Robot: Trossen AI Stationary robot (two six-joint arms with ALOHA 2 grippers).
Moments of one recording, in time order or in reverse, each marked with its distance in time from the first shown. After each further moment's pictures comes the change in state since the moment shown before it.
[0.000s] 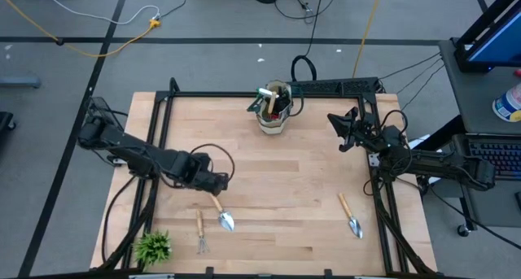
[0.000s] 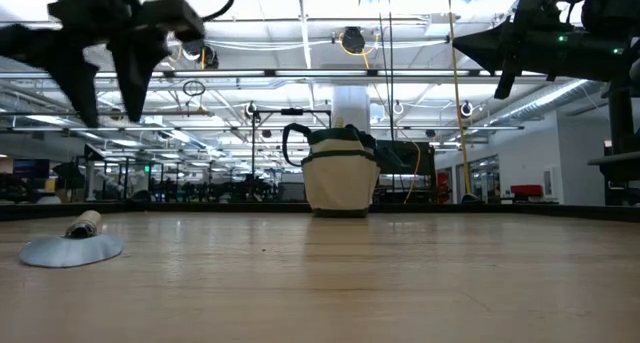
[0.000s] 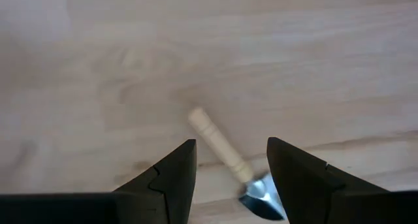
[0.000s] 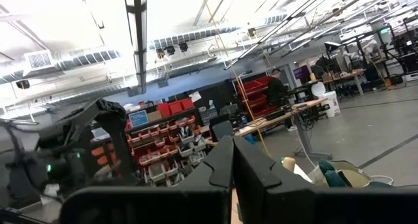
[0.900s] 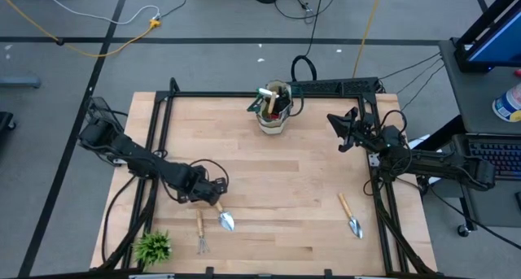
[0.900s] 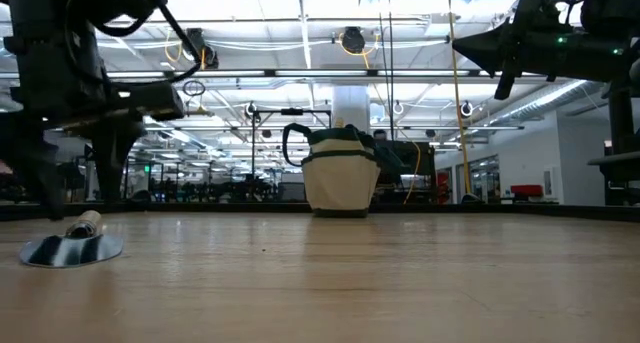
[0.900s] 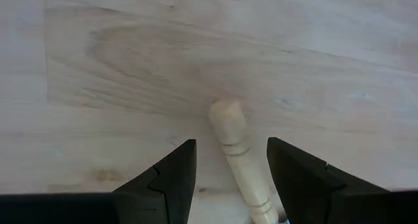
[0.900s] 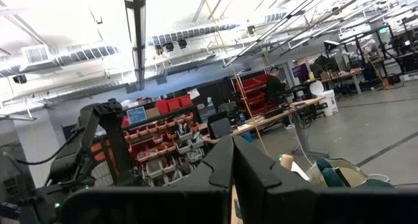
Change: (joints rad) left arm -0.060 0.036 -0.321 0.440 0.038 -0.318; right arm 0.000 0.000 0.000 -0.012 0.000 -0.015
